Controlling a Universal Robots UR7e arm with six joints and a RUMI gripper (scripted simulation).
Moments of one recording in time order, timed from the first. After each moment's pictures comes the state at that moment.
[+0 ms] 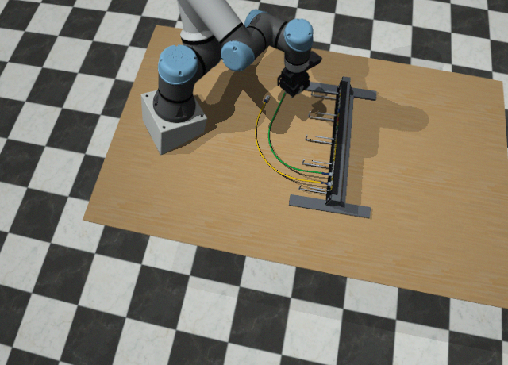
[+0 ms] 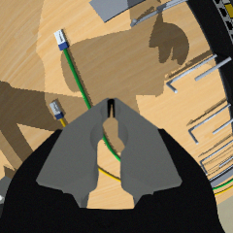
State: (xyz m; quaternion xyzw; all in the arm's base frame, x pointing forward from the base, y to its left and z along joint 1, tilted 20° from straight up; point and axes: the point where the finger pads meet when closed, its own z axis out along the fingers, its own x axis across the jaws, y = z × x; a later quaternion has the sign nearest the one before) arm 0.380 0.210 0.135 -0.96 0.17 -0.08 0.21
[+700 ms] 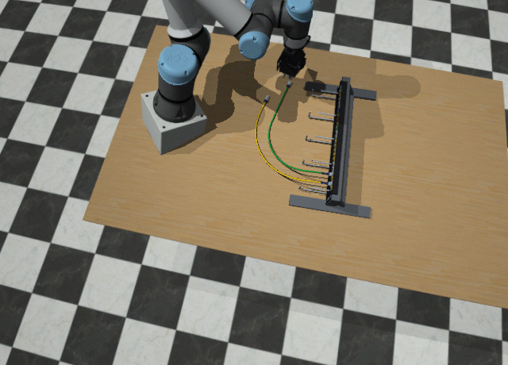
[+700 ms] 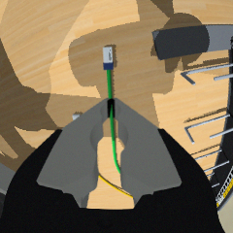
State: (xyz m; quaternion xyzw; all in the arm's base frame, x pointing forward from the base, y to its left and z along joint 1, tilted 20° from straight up) arm 0.337 0.278 0.131 -0.98 0.03 -0.10 0.15
